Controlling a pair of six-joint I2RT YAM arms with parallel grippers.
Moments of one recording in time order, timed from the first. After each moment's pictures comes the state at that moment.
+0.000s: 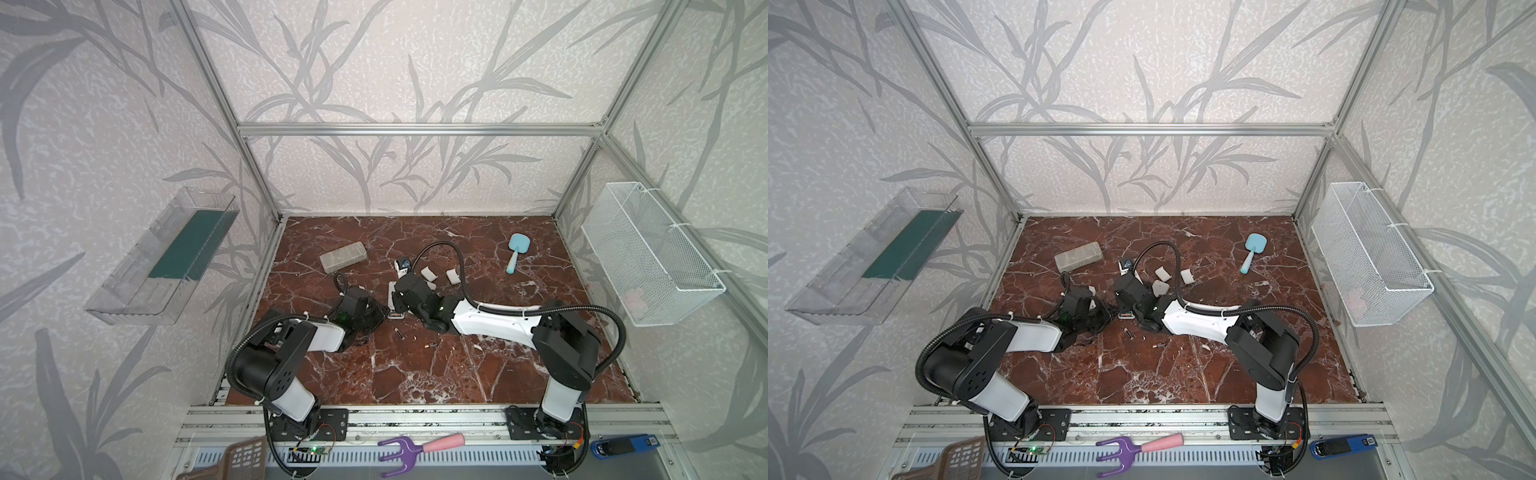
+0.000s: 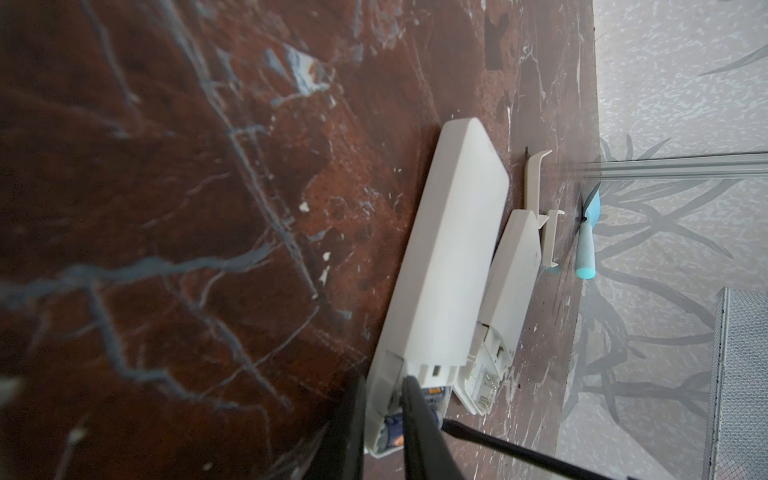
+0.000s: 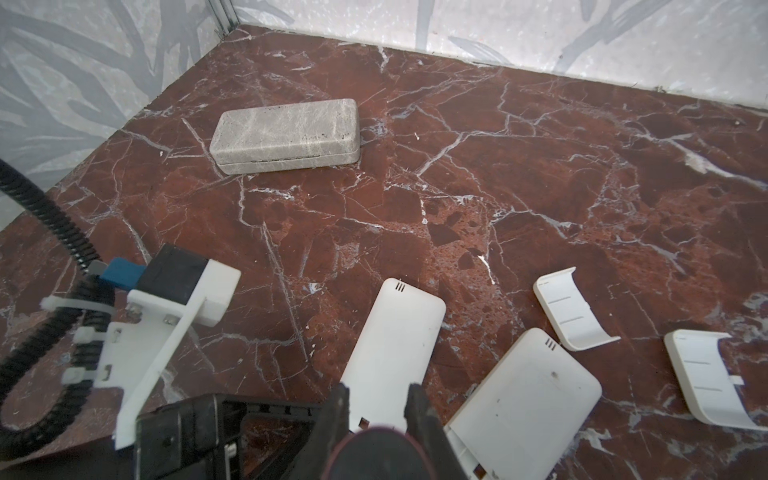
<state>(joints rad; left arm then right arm) -0.44 1.60 0.44 0.45 0.23 -1.13 0.98 1.81 1.15 0.03 0.39 0.44</state>
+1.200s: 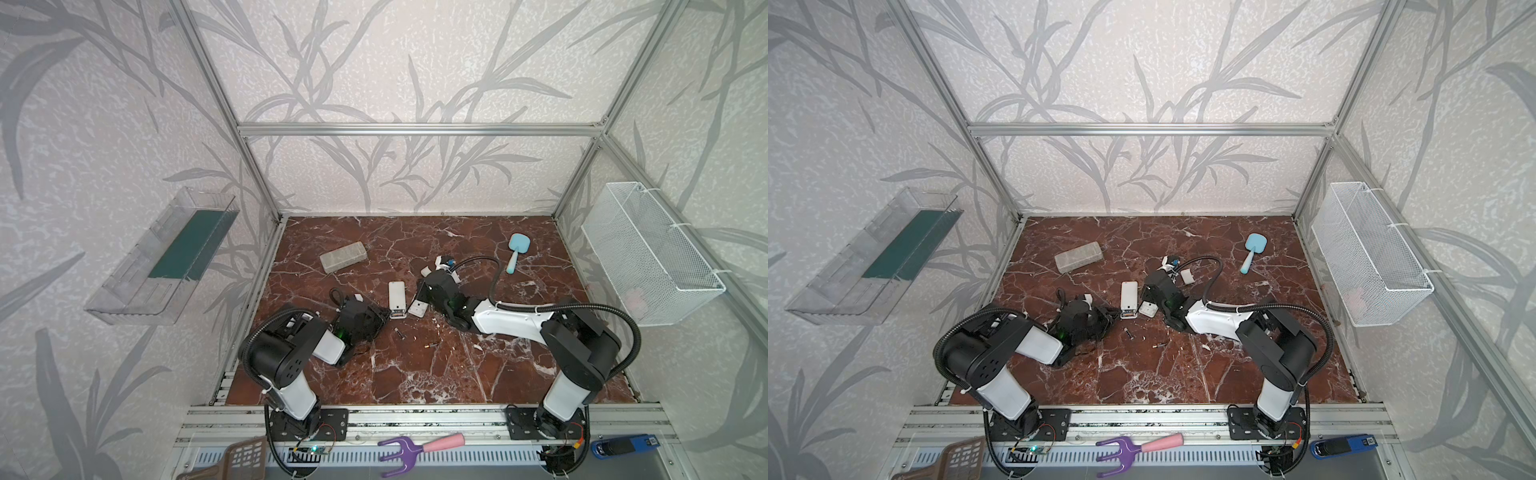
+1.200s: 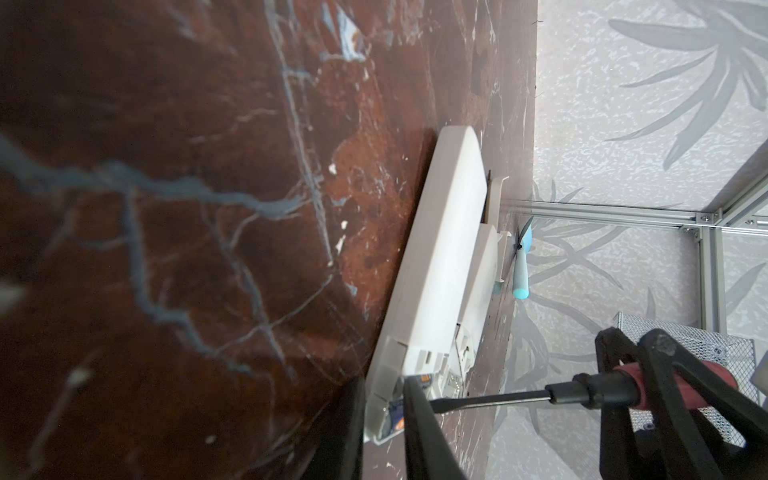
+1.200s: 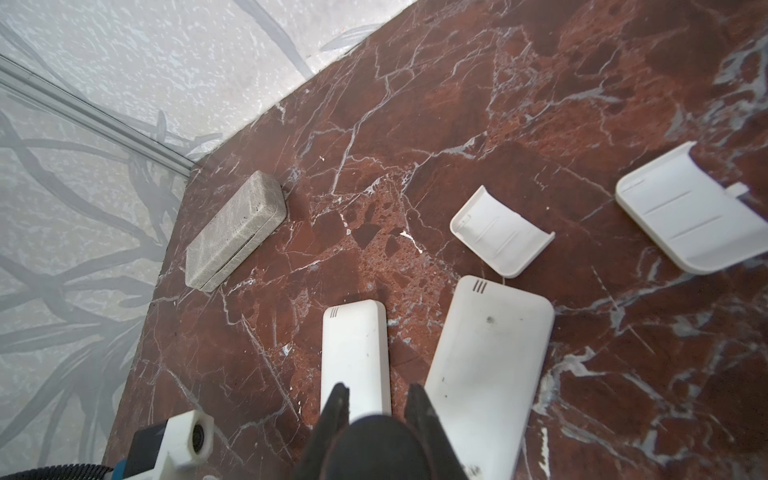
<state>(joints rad) -0.48 1.69 0.30 0.86 0.20 -1.34 0.82 1.73 0.93 0.23 0.27 0.95</state>
